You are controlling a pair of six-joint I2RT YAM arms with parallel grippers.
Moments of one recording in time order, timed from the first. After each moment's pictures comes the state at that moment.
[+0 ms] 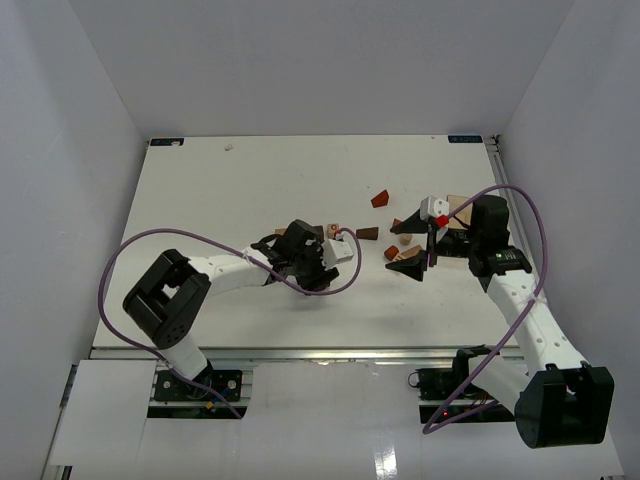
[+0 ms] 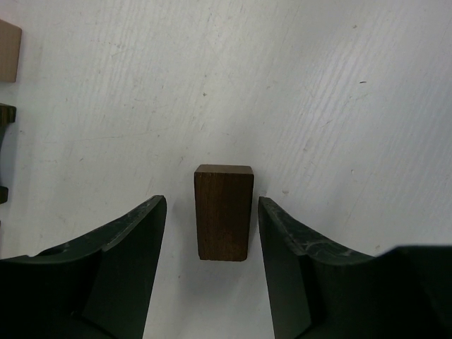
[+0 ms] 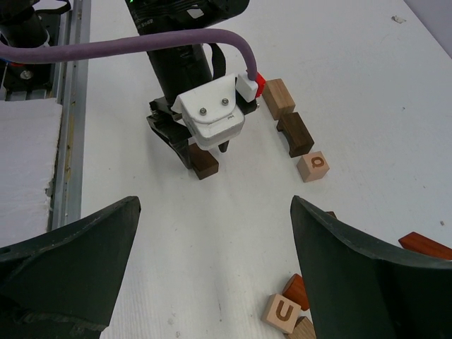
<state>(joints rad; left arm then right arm) -0.75 1.66 0.89 -0.10 0.27 0.42 0.12 1.02 0.75 -0.24 -1.24 -0.59</state>
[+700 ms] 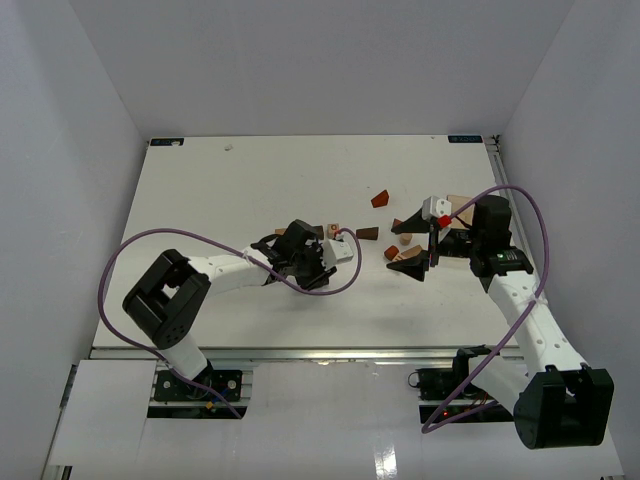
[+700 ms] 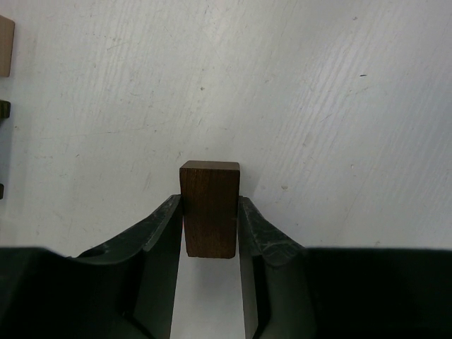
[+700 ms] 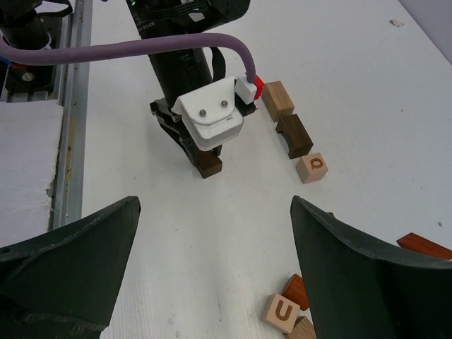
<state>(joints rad) -0.75 1.66 0.89 -0.12 0.28 0.43 0.10 1.01 0.75 -0.24 -1.25 -0.59</state>
